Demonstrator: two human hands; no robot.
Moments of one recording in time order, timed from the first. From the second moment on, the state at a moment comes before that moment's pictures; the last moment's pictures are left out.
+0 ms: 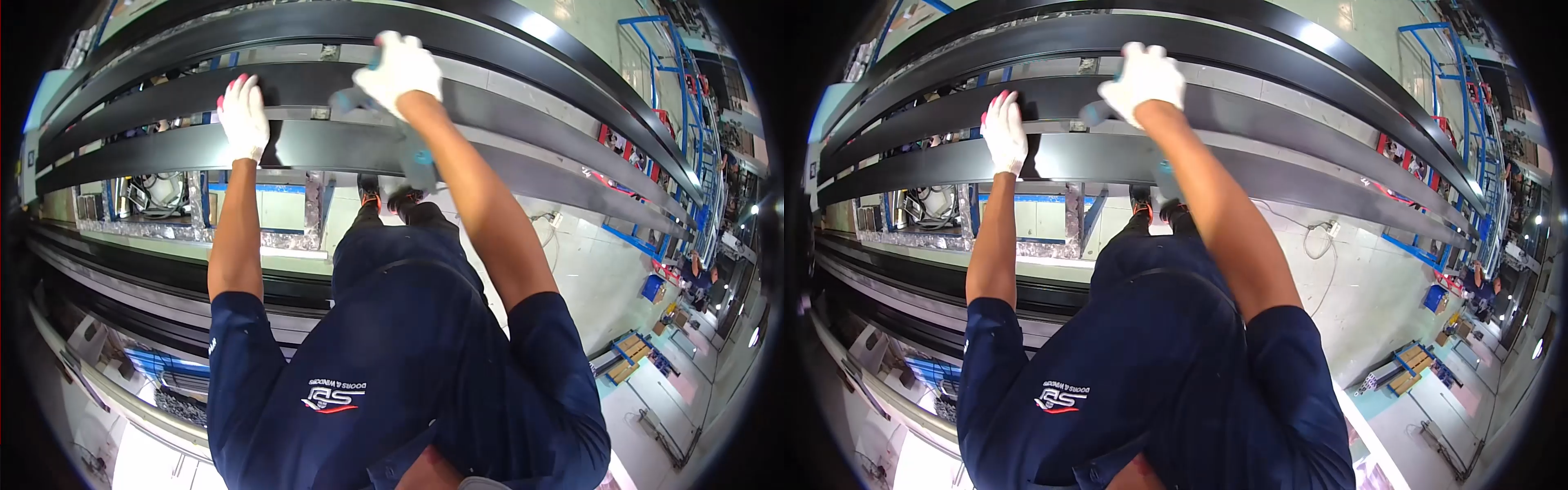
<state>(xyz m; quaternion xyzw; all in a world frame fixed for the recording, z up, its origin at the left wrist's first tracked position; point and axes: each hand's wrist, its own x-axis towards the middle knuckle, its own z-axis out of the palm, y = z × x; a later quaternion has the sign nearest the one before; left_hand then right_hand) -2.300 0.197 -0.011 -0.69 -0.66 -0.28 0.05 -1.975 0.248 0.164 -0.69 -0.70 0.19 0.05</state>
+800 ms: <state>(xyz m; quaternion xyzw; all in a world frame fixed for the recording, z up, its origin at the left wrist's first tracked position) -2.300 0.193 -0.012 -0.57 -0.76 -0.30 0.08 -1.837 0.230 0.156 -0.76 -0.63 0.14 0.07</state>
